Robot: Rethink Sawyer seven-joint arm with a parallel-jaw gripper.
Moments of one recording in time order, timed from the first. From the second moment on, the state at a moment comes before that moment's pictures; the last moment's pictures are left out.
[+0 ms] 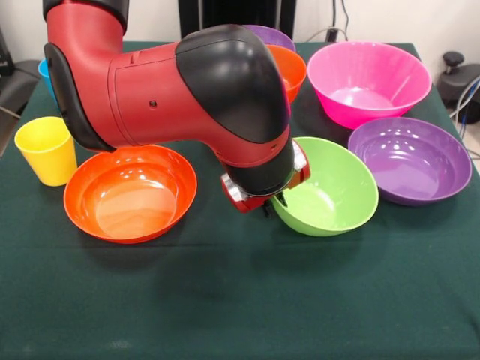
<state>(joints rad) -0.53 -0.12 0.68 0.89 -0.52 1.27 1.32</state>
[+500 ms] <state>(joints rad) -0.55 -0.12 0.68 0.89 -0.49 1.28 1.32</state>
